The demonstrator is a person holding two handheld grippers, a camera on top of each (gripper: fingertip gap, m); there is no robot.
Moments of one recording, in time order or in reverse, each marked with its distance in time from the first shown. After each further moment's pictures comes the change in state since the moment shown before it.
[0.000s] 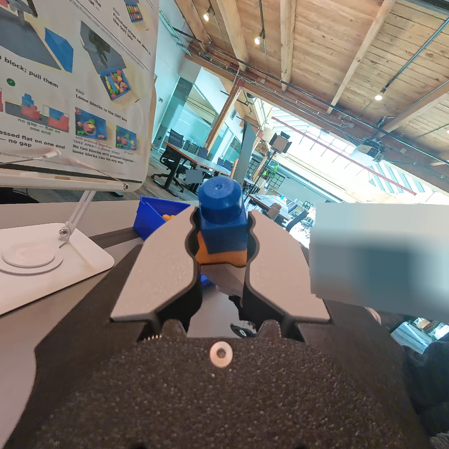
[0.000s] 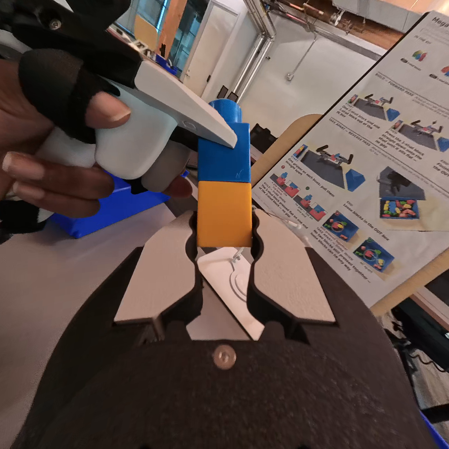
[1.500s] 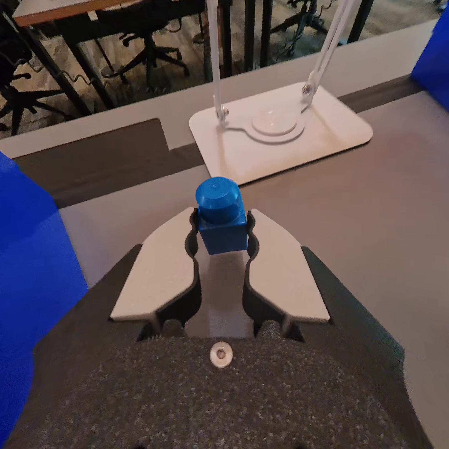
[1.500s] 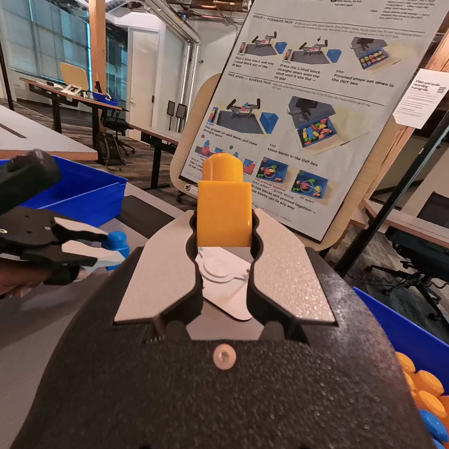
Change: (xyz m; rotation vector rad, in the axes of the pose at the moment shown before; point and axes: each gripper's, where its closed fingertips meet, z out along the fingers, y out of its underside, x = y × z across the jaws) left arm -0.218 0.111 -0.054 -0.483 -0.956 0.463; right arm 0.096 0.061 -0.024 0.029 0.214 0.268
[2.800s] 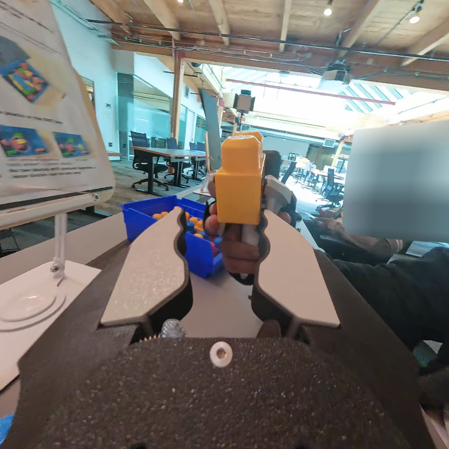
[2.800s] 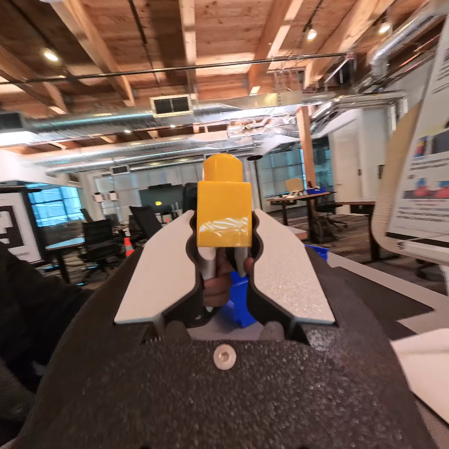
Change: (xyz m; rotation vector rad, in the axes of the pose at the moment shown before) left arm 0.116 -0.123 -0.172 0.586 1.076 -0.086; right arm -0.092 -0.063 -0.036 0.373 -0.822 0.657
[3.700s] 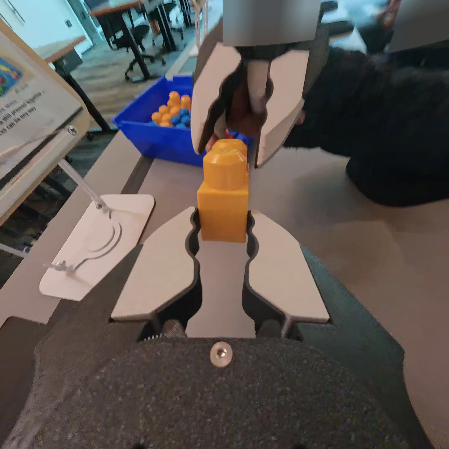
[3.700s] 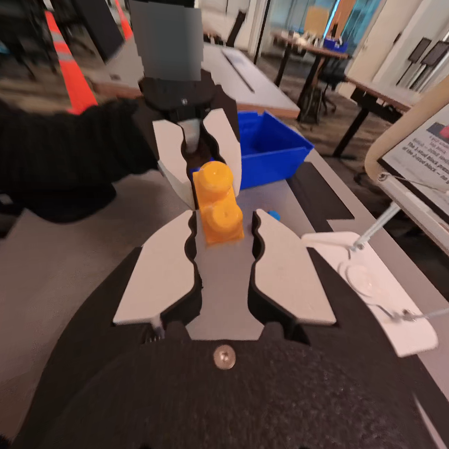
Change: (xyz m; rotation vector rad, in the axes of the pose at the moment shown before) left arm 0.000 0.070 -0.026 -0.628 -0.014 0.378; right arm 0.005 0.064 -0.042 -0.763 0.036 -0.357
